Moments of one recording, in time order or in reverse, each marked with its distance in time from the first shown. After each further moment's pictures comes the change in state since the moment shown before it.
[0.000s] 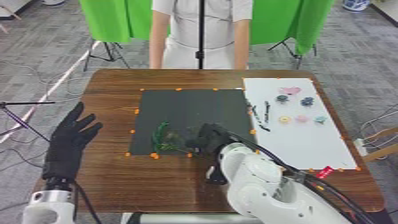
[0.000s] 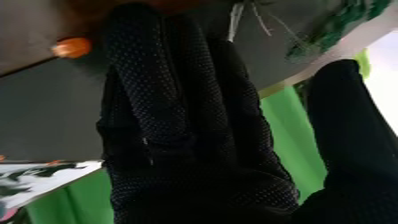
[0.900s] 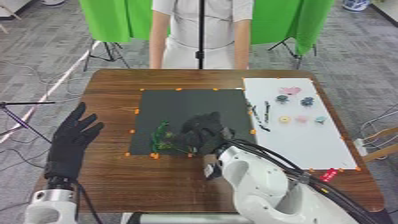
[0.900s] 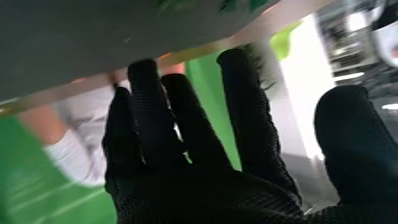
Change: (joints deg) left arm -0.4 -0.6 0.3 0.0 0.3 -0.1 -0.9; right arm -0.4 4.2 -1.5 -1.5 -13.5 2.8 -19.9
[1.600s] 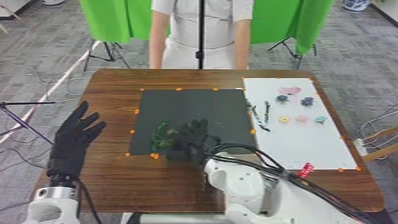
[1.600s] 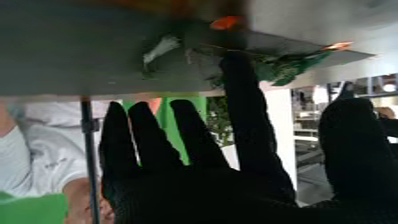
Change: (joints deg) left arm -1.3 -0.1 0.5 0.6 0.1 -0.5 -0.9; right arm 9.7 -1.2 -13.7 6.8 -8.3 -5.5 4.1
